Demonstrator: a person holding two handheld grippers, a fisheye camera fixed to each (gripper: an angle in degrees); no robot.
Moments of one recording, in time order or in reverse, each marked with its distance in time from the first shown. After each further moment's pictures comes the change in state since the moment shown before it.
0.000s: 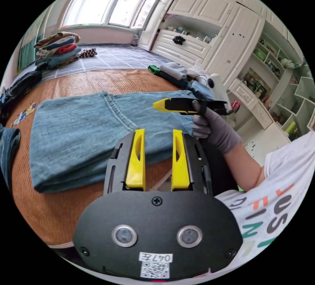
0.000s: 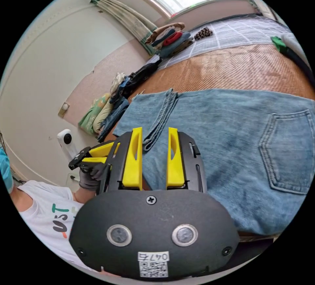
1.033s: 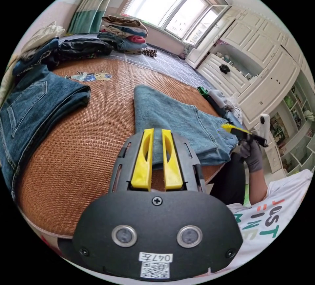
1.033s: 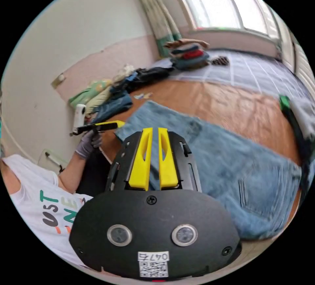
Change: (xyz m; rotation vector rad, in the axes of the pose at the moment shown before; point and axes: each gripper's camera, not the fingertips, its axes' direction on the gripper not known) left arm -0.196 0.008 -0.103 0.086 -0.145 -0.296; right arm -0.133 0.092 0.095 0.036 0.200 -0.294
